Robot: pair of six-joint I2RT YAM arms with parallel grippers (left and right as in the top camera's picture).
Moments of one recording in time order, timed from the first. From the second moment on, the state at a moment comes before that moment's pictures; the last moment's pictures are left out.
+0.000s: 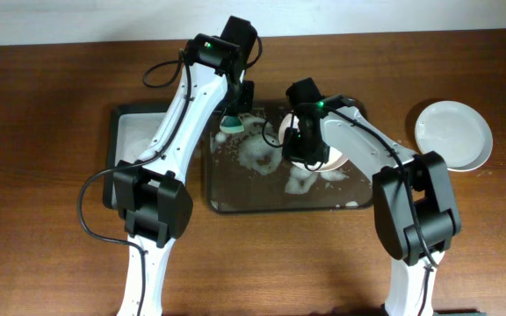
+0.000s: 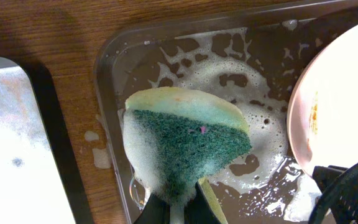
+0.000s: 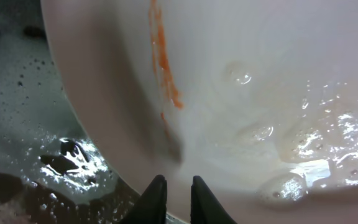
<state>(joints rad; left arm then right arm) -0.41 2.34 2.37 -1.39 -0.05 -0.28 0.35 2.08 1.51 -0.86 -0.13 0.55</state>
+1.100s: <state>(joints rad) -0.41 2.34 2.37 -1.35 -0.05 -0.28 -0.07 2.13 1.54 -0.75 -0.37 -0.06</state>
